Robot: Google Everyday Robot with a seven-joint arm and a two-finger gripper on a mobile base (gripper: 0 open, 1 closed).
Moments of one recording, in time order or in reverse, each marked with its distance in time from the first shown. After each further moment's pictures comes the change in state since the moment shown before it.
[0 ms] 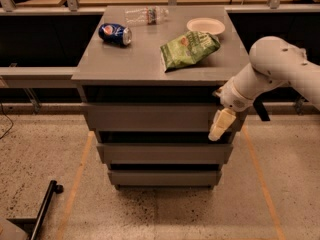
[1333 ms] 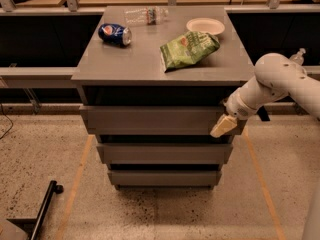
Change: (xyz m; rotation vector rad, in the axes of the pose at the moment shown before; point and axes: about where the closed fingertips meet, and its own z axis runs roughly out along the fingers) arm 0.052 -0.019 0.041 -0.017 -0.008 0.118
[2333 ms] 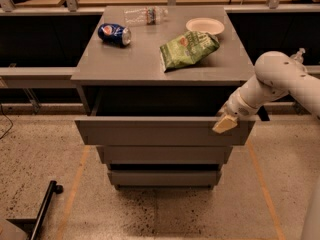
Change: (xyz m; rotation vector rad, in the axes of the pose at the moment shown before) arm -0.006 0.004 -0.008 -0.015 0.006 -0.004
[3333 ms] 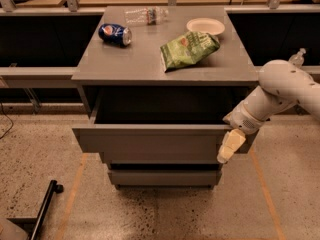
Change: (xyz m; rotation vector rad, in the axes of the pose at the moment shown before) arm 0.021 0.069 0.000 -0.146 0.041 0.091
